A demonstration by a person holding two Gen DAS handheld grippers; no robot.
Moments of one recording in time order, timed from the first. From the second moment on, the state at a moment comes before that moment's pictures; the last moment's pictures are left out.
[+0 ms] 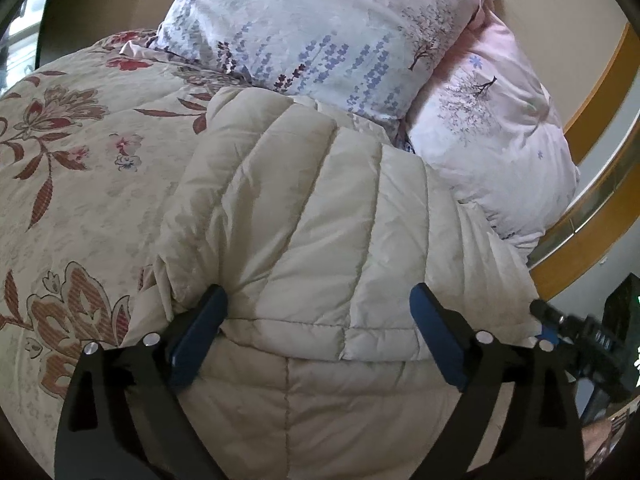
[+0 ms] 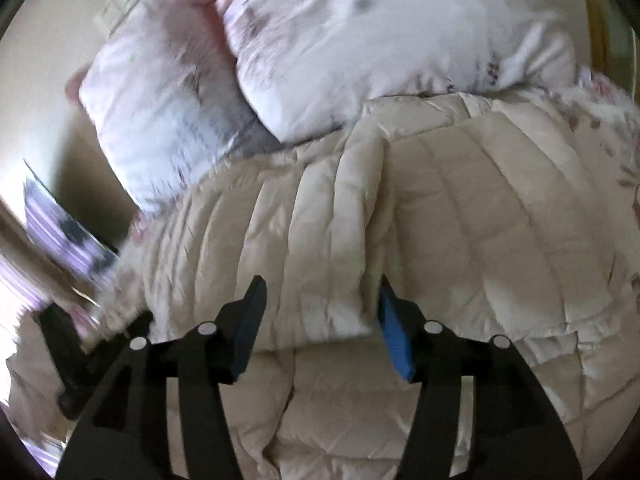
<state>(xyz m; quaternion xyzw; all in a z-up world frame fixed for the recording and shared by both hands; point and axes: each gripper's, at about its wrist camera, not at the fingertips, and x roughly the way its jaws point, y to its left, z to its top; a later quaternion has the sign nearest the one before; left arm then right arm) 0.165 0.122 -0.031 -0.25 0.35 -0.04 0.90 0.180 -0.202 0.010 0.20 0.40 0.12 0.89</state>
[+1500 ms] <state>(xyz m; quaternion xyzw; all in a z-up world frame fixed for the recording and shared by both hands) 0.062 0.155 0.000 -0.15 0.41 -0.06 0.90 0.055 -0.357 0.007 0.20 0.44 0.10 0.87</state>
